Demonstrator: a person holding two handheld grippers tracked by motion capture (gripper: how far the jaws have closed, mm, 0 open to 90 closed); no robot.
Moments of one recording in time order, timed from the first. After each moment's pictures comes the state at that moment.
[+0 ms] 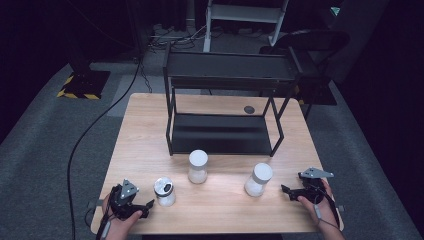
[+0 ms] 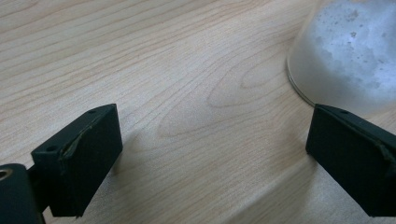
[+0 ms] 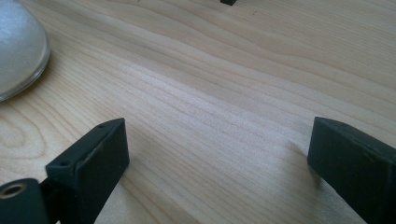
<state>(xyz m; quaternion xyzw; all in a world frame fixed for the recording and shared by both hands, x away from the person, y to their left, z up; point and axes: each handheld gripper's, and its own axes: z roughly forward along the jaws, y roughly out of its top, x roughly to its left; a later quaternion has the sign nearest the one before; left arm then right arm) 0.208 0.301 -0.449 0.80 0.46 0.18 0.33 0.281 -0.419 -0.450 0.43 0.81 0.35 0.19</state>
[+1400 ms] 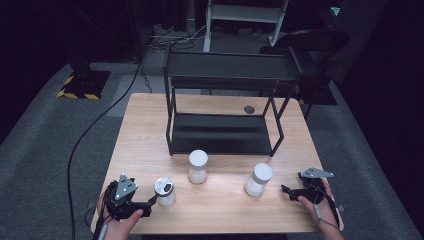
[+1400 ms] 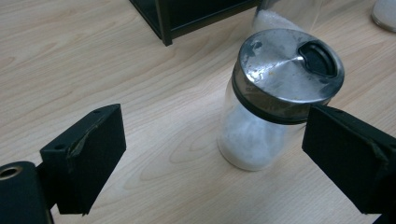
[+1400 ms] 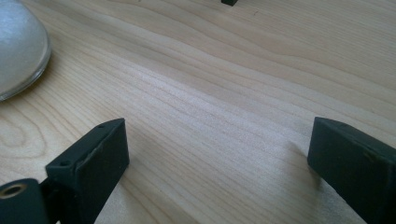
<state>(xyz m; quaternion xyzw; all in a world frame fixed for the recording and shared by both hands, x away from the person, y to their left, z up) 0.174 0.282 -0.378 0.78 0.46 0.20 0.38 0.281 -0.420 -0.450 0.43 0.81 0.35 0.19</state>
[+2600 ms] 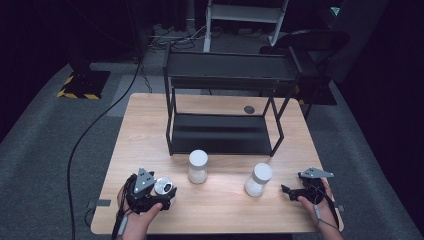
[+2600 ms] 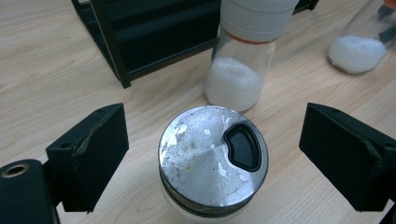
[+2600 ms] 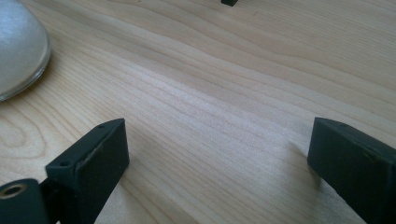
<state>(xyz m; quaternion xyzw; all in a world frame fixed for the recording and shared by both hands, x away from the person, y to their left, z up) 0.189 0.247 -0.379 0.78 0.43 0.20 0.41 0.281 -0.420 -0.450 0.43 0.81 0.35 0.19</state>
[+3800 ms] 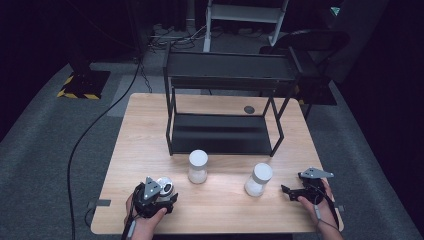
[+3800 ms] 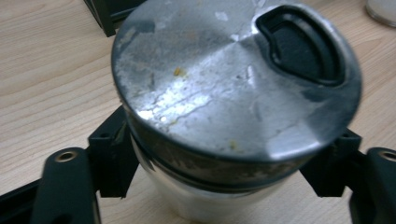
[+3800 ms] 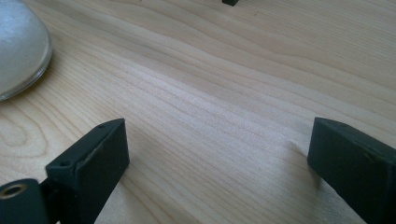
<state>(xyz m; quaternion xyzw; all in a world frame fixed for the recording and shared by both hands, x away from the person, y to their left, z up) 0.196 0.239 -0.429 0.78 0.45 0.19 0.39 0.281 -0.420 -0.450 0.43 0.81 0.35 0.19</state>
